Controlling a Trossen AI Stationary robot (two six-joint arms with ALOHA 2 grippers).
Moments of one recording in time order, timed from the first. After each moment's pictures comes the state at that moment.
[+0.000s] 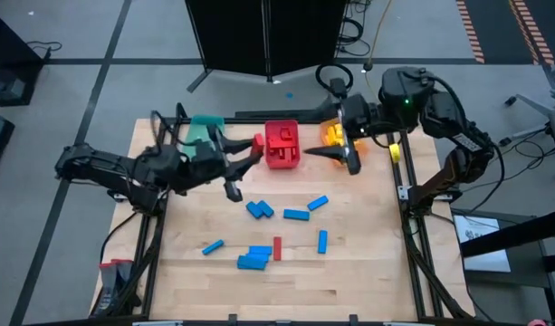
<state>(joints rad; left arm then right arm) -0.21 1.21 1.15 0.34 -0.49 0.20 -0.06 1.56 2.24 -0.83 -0.18 -0.15</state>
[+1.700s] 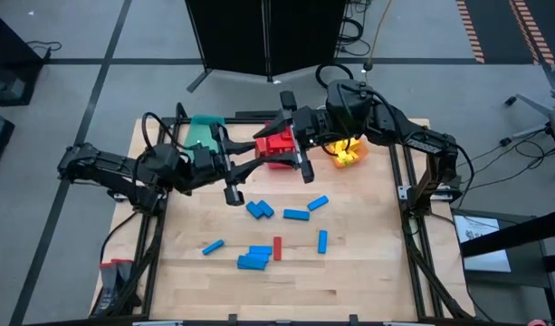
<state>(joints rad) -0.20 1.24 1.15 0.49 -0.37 0.33 -0.06 1.76 2.24 -0.56 -0.29 -0.14</state>
